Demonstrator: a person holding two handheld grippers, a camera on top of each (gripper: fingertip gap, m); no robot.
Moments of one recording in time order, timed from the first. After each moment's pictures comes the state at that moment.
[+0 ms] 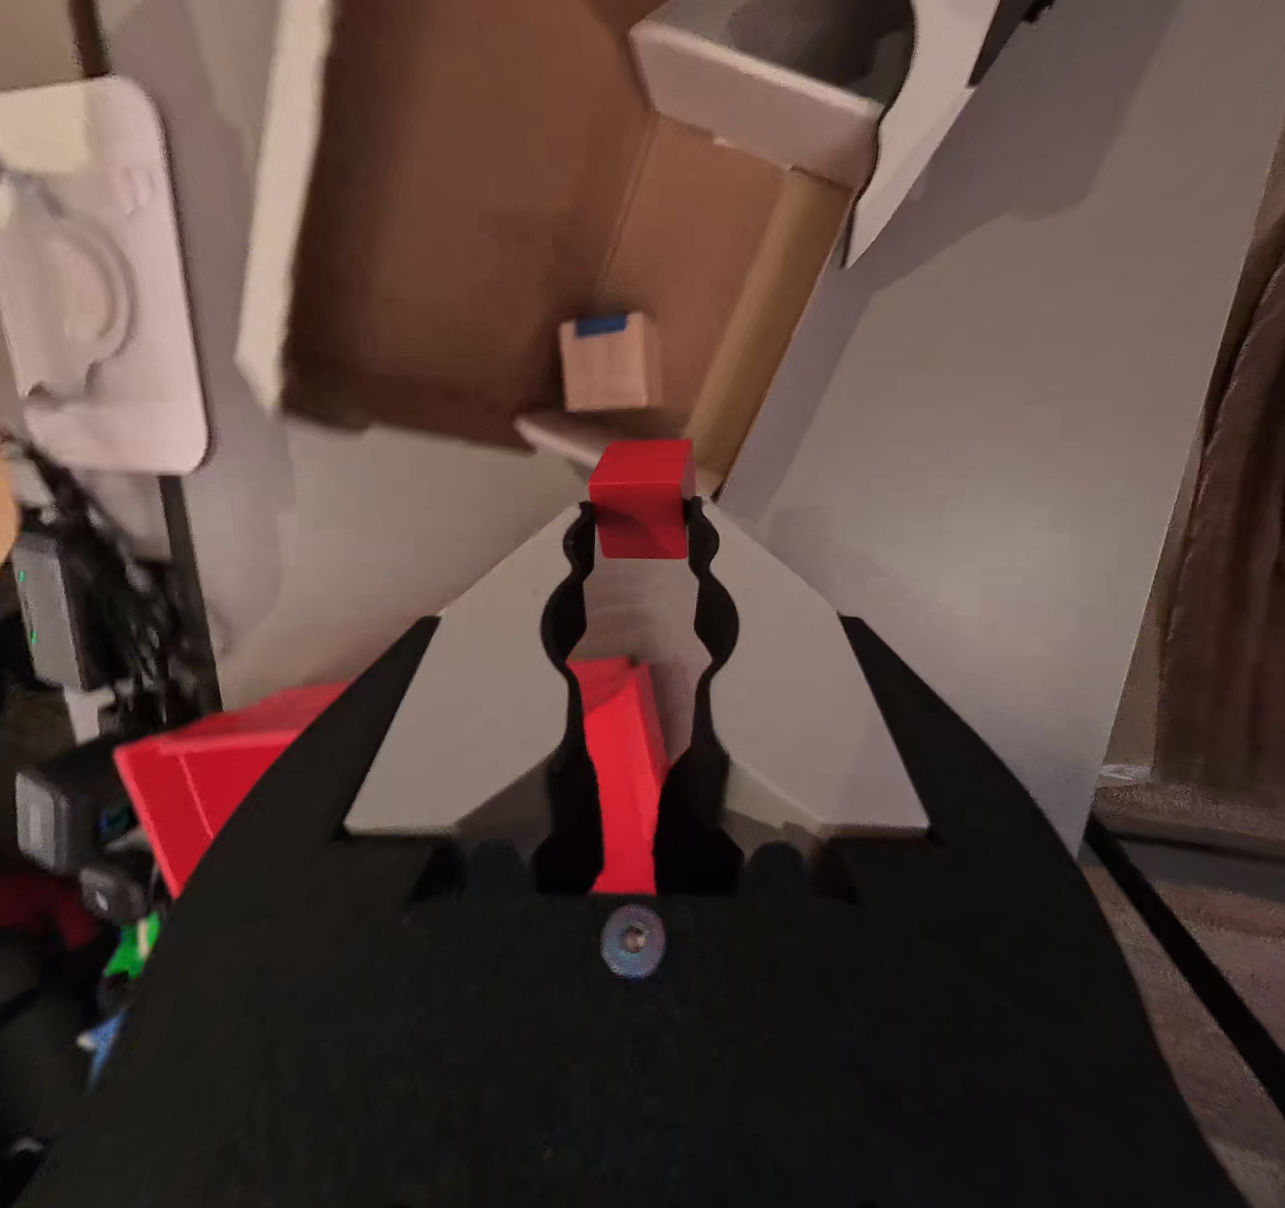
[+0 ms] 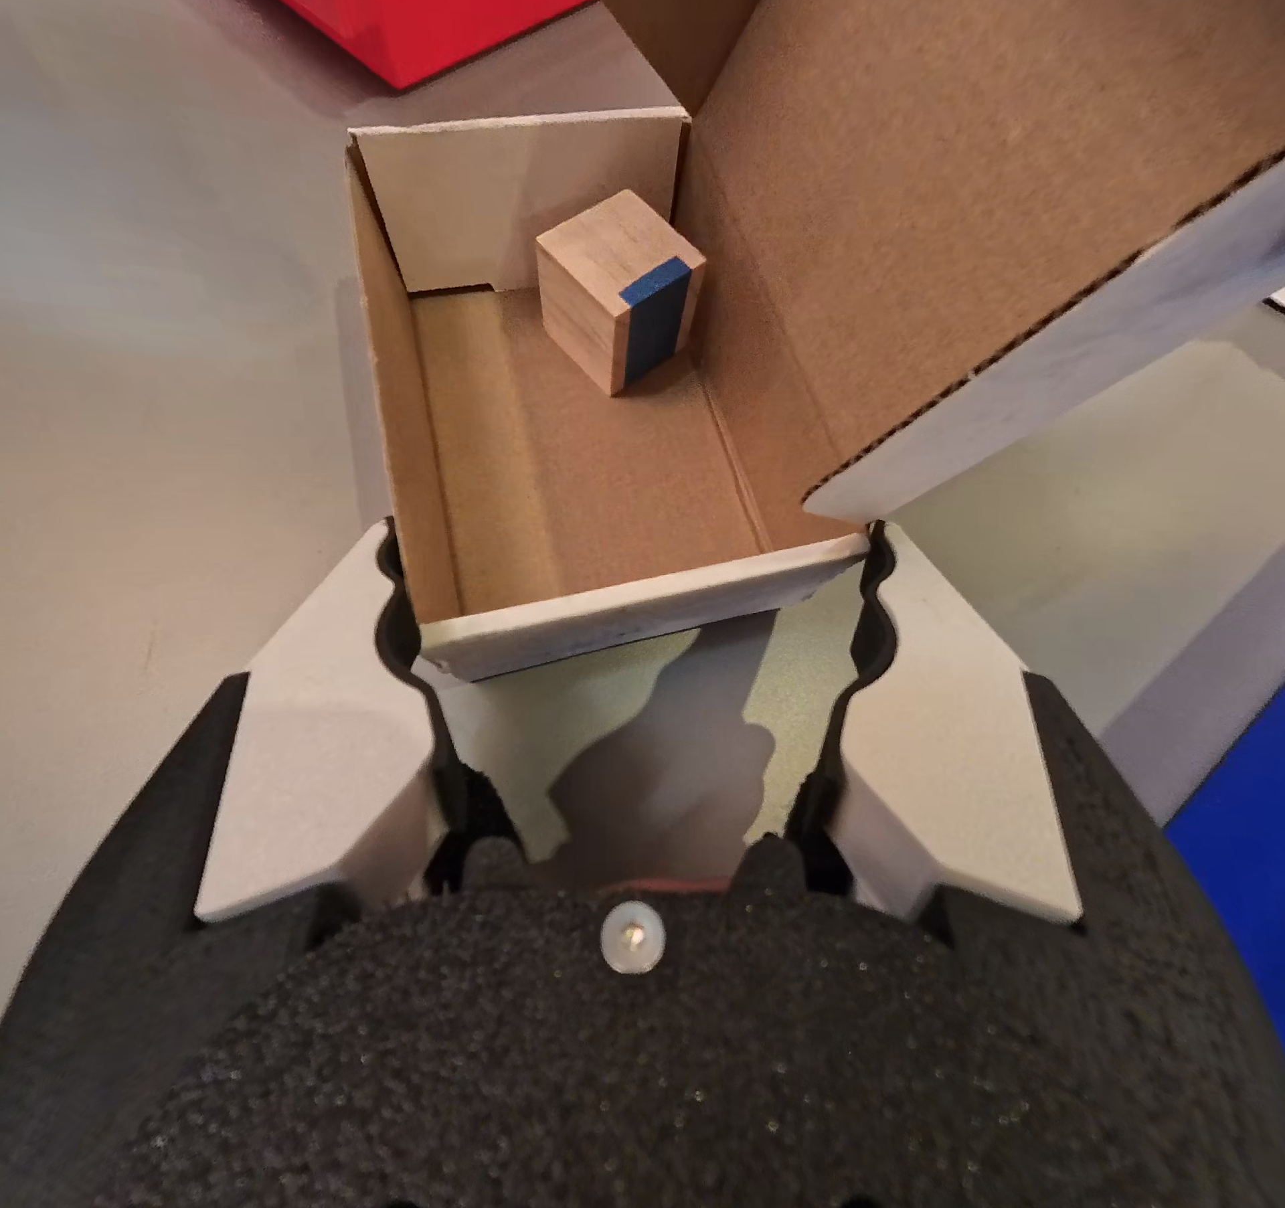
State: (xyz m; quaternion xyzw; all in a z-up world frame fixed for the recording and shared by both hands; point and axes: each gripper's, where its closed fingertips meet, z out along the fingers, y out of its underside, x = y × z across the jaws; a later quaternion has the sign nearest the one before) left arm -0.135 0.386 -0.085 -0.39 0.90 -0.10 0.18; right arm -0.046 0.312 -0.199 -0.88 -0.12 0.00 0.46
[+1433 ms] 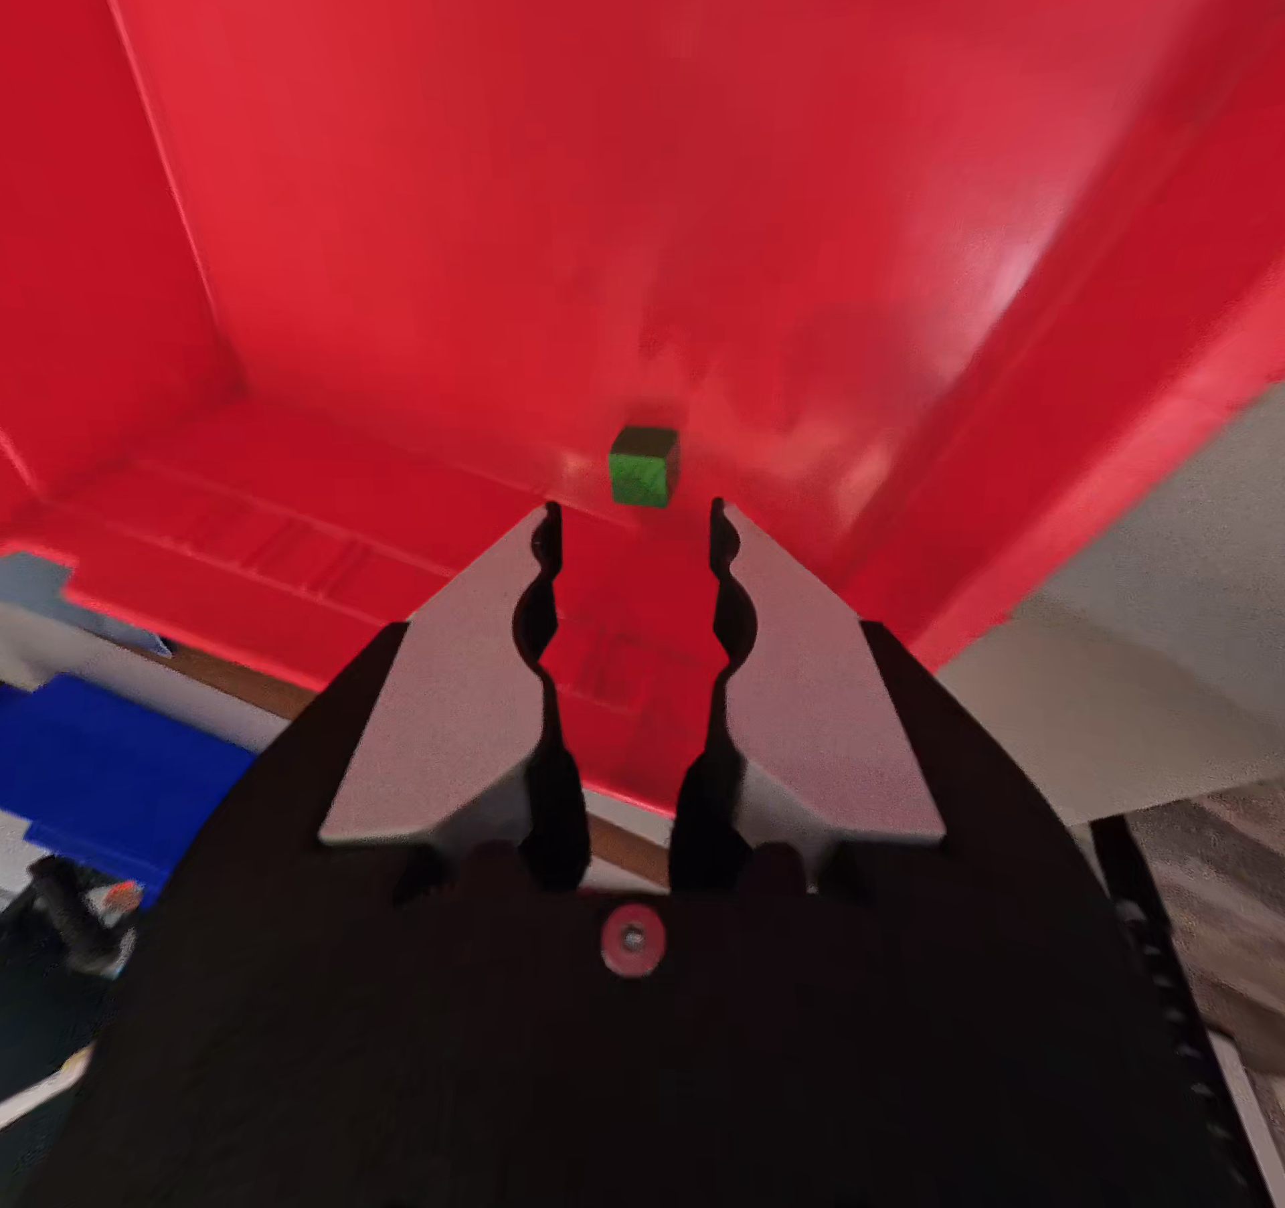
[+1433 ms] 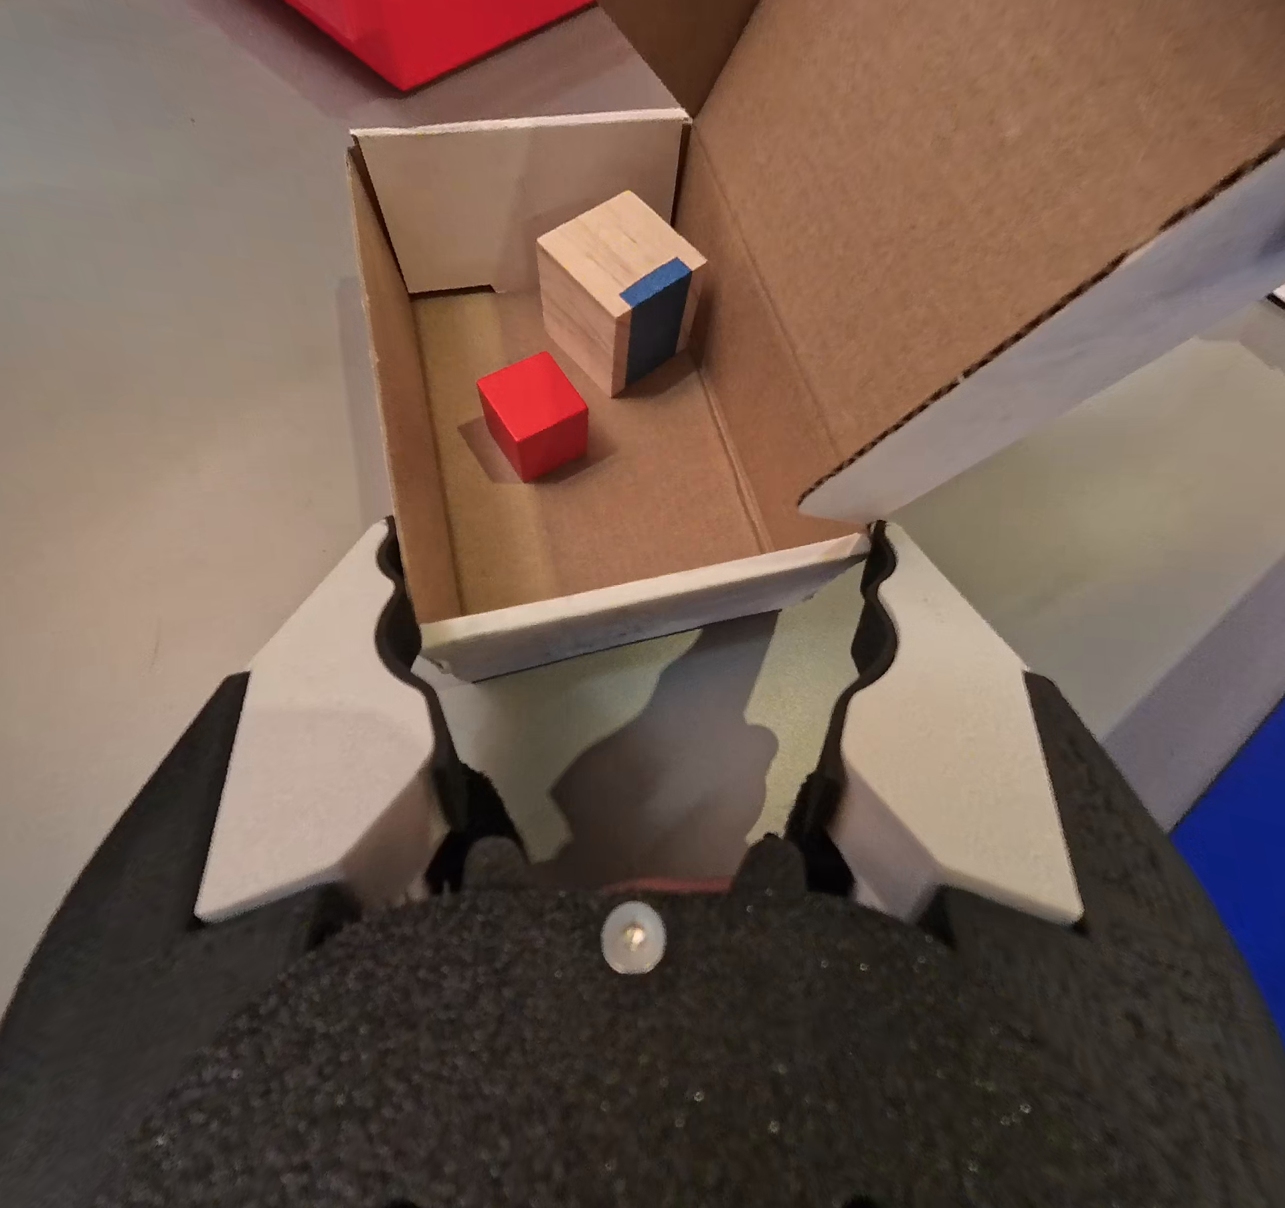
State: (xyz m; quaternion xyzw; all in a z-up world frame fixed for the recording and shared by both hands) left arm -0.265 0.631 -0.175 -0.61 0.78 0.14 0.05; right arm -0.047 0.313 -0.198 -0.88 -0.12 0.00 0.46
